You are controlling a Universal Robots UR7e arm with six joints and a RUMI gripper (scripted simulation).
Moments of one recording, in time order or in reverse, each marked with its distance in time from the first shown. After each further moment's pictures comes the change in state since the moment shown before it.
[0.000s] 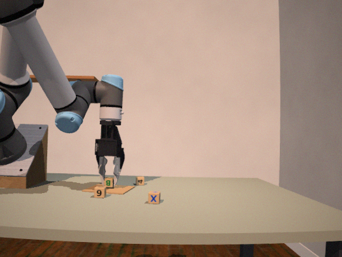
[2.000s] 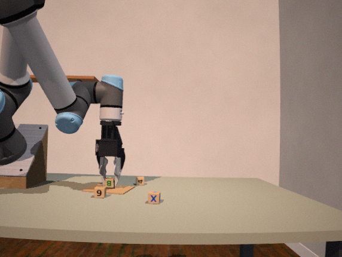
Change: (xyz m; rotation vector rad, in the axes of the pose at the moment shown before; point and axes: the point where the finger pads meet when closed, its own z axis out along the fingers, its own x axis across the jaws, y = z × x) arm 0.003 0.000 0.001 0.000 0.008 0.001
